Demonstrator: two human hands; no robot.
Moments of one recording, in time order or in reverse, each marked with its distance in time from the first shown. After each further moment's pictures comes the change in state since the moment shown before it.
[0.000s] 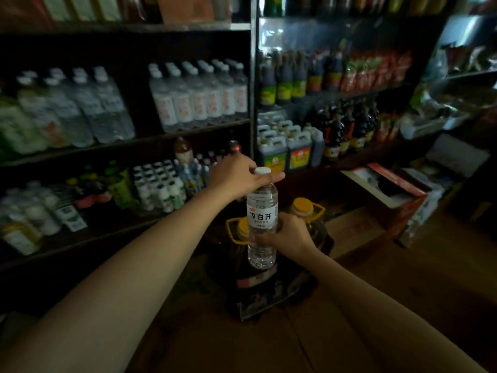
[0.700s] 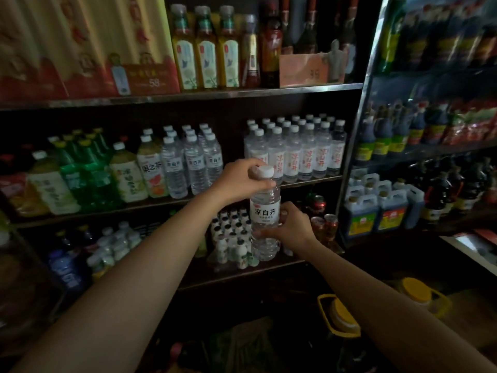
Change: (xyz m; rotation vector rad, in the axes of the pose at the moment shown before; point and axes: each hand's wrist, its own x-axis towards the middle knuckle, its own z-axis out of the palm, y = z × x) left_hand 0.091 -0.228 -0.195 -0.301 0.094 -0.071; right_hand 0.211 -0.218 0.154 0.020 0.030 -0.217
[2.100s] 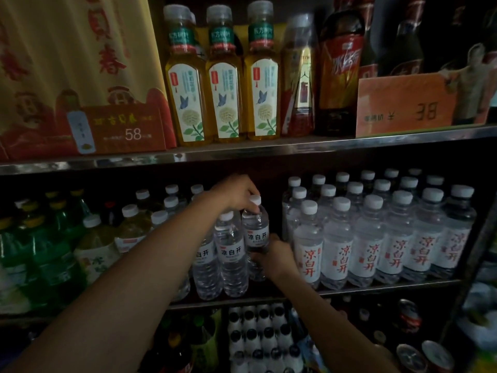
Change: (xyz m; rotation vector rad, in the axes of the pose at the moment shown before) left_hand 0.313 -0.137 -0.099 0.553 -0.047 -0.160; right_hand 0.355 -0.004 0.134 -0.047 -0.137 -0.095
